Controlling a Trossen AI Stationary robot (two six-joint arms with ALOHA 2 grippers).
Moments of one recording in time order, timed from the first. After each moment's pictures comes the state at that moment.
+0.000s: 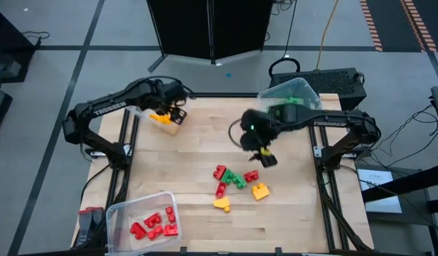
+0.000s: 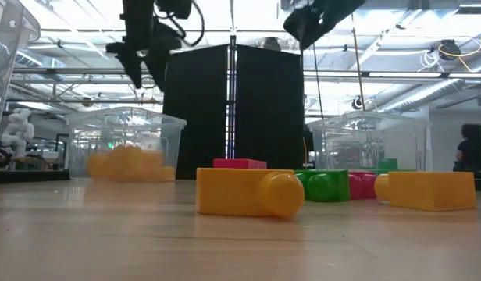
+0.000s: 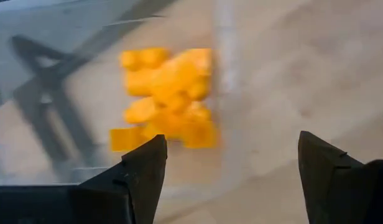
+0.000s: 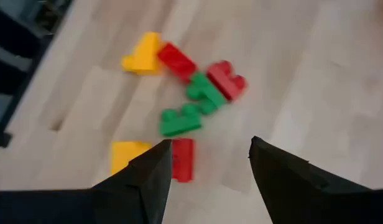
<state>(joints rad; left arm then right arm) 0.42 1.46 1.46 -1.35 -0.28 -0.56 -0.06 1.56 1.55 -1.08 -0.30 -0.37</state>
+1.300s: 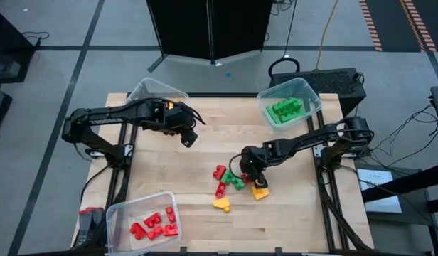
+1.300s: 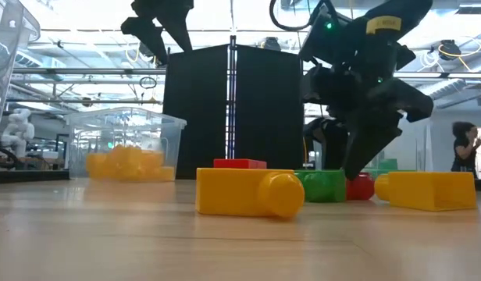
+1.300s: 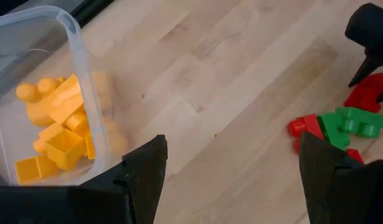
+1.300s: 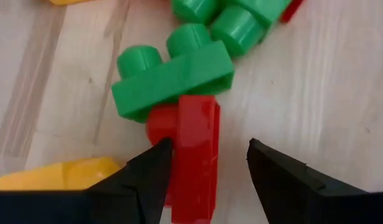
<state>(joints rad) 0.09 1.46 1.53 -1.24 -0.27 -0.67 0.06 1.68 0.84 -0.33 -0.15 -0.08</state>
